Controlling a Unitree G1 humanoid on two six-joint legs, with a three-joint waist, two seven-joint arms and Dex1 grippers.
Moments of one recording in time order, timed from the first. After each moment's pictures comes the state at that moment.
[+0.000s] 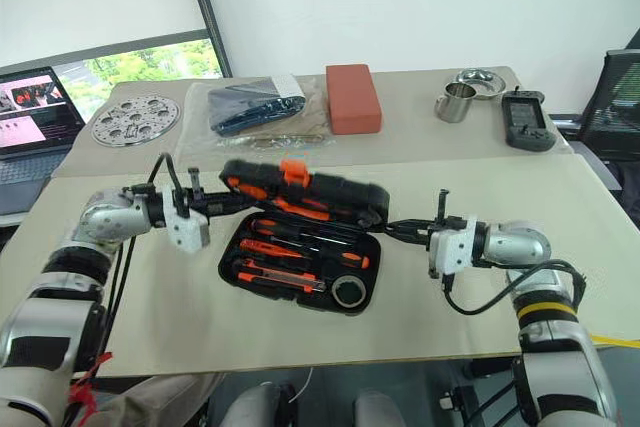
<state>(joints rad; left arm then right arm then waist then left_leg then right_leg) -0.83 0.67 -0.04 1.04 0.52 -1.49 -0.74 -0.61 -0.68 0.07 0.82 -0.06 -1.26 1.10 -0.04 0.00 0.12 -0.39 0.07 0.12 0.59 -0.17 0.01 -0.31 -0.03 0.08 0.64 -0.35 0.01</state>
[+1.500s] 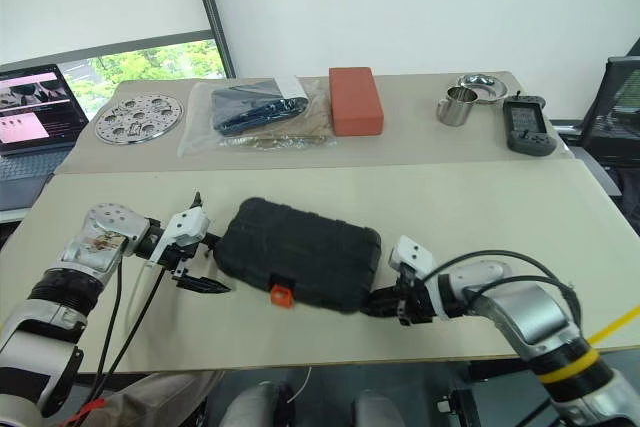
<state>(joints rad) -0.64 0.70 -0.28 0.61 -0.16 0.03 -1.58 -0.30 -0.75 0.25 -0.18 0.55 0.78 0.91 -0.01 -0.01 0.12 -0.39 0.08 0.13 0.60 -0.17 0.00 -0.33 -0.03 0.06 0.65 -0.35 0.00</state>
